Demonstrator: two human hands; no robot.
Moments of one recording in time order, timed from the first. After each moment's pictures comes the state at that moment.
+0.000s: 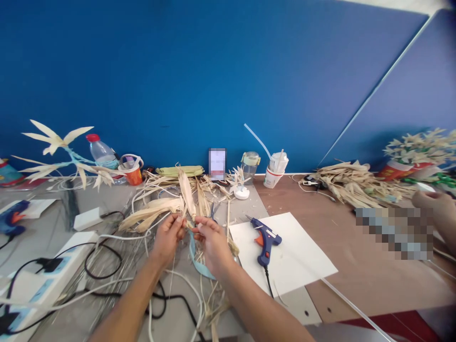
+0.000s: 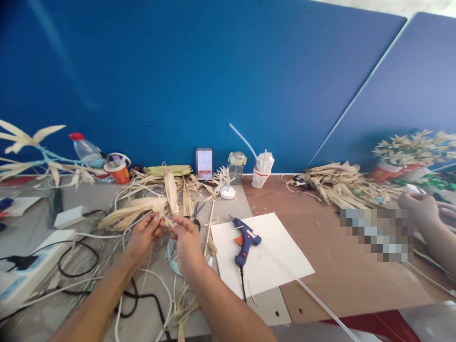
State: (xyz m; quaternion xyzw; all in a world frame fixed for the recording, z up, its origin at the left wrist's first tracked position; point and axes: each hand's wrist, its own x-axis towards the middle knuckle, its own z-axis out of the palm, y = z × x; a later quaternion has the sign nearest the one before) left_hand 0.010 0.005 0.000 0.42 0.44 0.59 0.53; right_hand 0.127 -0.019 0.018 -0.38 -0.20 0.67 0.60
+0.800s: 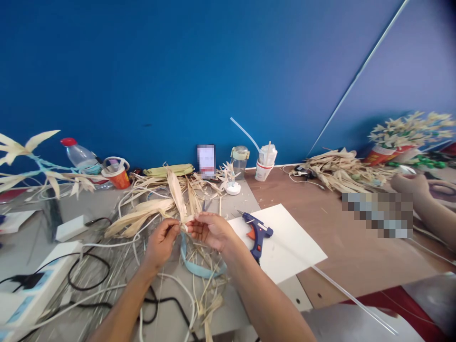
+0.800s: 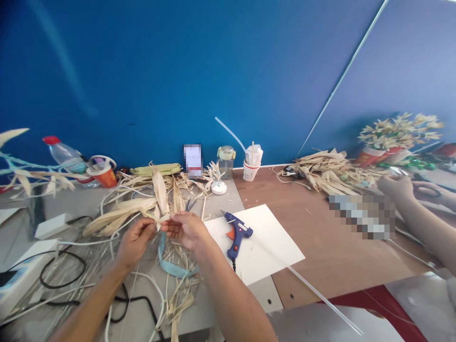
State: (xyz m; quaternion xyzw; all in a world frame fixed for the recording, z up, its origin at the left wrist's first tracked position) left_hand 0.004 0.002 -0.009 0.63 0.50 0.49 0.35; right_hand 0.172 0.008 0.027 -0.32 -0.20 0.82 0.43
